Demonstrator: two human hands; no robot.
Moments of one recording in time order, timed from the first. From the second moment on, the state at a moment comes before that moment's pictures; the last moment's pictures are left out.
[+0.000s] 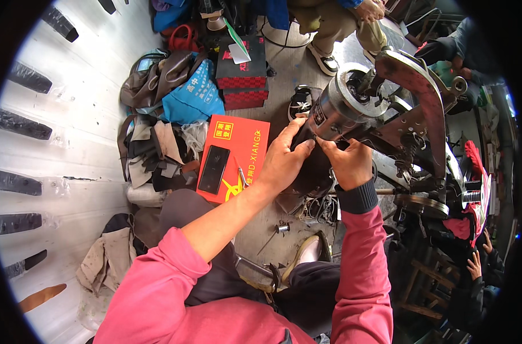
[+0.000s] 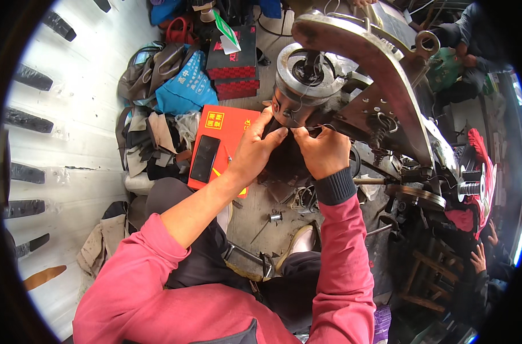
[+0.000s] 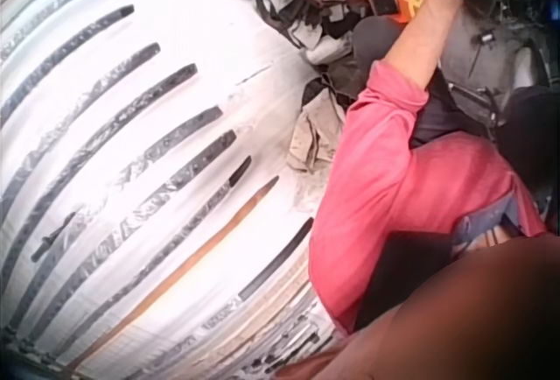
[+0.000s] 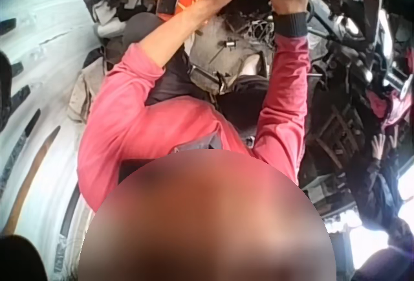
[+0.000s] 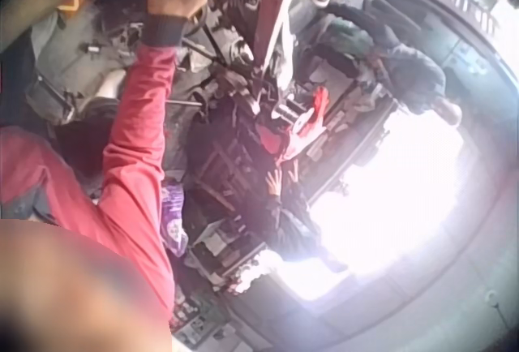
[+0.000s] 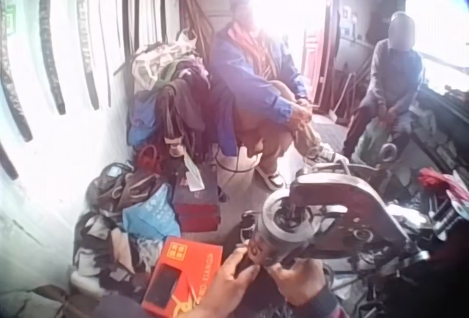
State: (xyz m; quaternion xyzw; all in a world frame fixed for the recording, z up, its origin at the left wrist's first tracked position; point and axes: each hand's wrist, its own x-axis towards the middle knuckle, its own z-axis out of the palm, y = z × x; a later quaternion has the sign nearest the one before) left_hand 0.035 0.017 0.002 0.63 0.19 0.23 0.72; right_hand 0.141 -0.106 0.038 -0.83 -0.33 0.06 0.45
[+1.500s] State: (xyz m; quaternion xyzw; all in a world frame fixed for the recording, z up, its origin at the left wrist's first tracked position) left_hand 0.041 0.018 0.009 0.65 0.18 0.24 0.69; right_hand 0.164 -0.133 0.032 -0.79 -0.37 0.05 0.48
